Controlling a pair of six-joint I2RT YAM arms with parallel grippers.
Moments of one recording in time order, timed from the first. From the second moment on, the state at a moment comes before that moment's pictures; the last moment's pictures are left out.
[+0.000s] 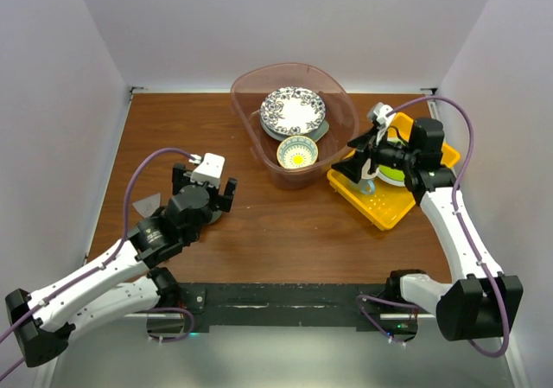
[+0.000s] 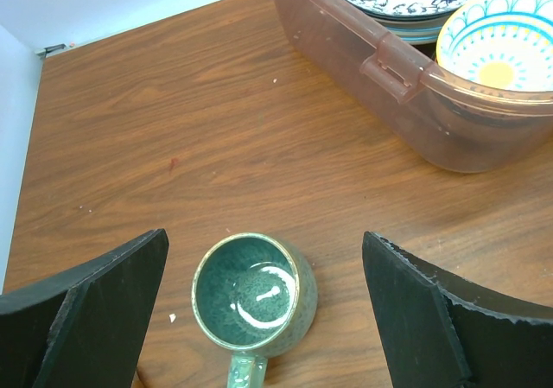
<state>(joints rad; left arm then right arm) -0.87 0.75 0.69 -0.30 -0.73 -0.05 0.06 1.12 0.95 -0.22 -0.91 -0.16</state>
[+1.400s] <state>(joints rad) -0.86 0.77 0.69 -0.29 -0.69 -0.05 0.04 1.17 0.95 -0.22 -0.94 -0.18</state>
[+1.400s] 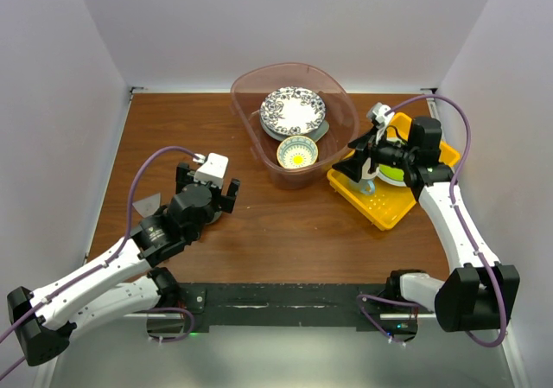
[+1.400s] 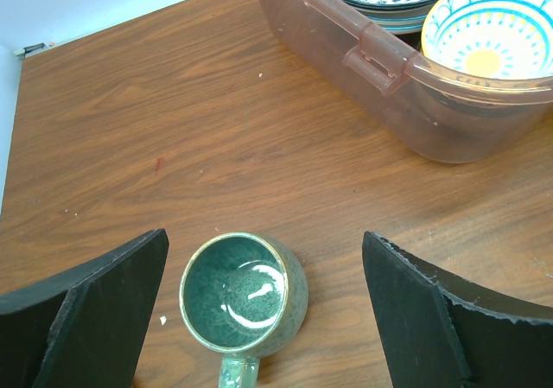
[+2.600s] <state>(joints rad) -0.86 0.77 0.69 -0.29 -0.68 -0.05 0.03 1.17 0.95 -0.23 -0.95 -0.19</state>
